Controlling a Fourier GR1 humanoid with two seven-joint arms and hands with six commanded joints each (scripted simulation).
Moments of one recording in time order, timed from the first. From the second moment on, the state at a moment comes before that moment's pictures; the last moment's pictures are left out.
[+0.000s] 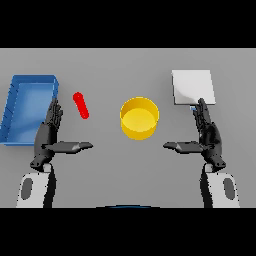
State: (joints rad) left arm 0.00 0.00 0.00 -1.57 0.00 0.00 0.00; right arm 0.00 0.00 0.00 -1.57 0.00 0.00 0.00
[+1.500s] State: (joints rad) left arm -0.27 0.09 -0.01 -1.26 -0.13 -0.05 -0.02; right arm 0.11 -0.09 0.10 -1.71 0.19 0.01 -0.10
